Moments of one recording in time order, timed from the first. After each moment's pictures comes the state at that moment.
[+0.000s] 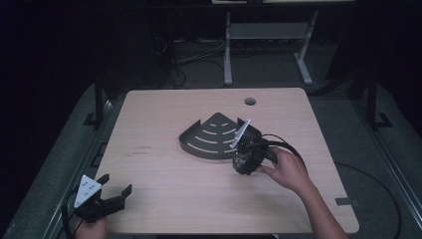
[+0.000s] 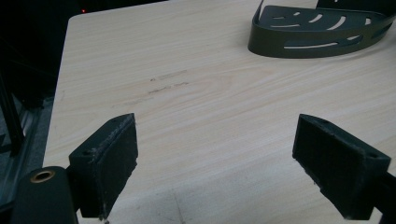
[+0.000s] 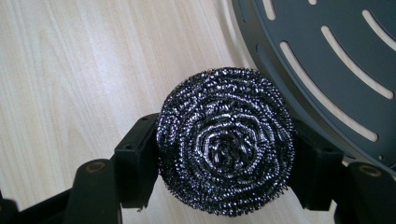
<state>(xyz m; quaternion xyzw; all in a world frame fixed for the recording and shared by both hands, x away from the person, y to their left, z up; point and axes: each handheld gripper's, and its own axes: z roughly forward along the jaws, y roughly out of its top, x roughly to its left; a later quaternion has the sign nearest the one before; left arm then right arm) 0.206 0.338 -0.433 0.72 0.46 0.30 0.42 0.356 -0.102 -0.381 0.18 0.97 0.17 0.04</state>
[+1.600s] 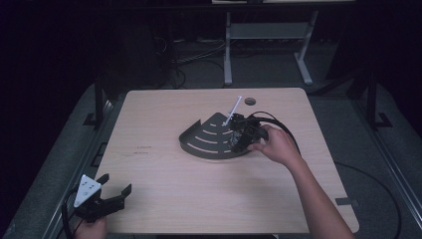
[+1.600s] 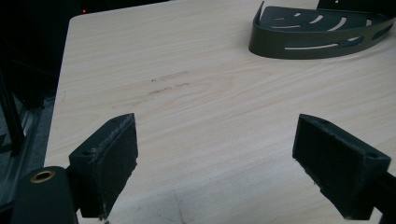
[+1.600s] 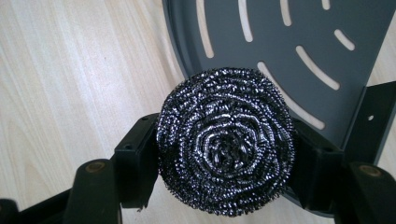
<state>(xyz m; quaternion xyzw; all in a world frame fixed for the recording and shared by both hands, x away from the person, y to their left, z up) 0.207 0.338 -0.432 0.72 0.46 0.30 0.42 0.417 -0.086 -0.362 0.19 0.97 0.16 0.04</state>
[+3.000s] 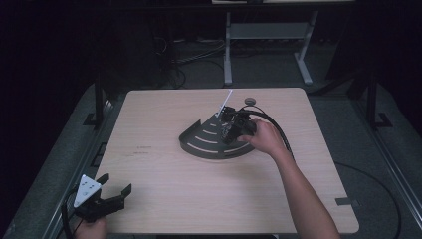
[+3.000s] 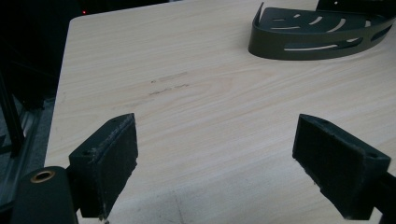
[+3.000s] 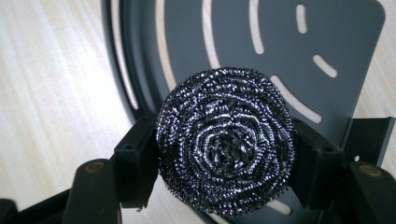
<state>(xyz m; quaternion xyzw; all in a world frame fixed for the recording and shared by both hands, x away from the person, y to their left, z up) 0.207 0.338 -0.432 0.72 0.46 0.30 0.42 0.460 -0.064 -0.382 0.22 0.96 0.16 0.03</state>
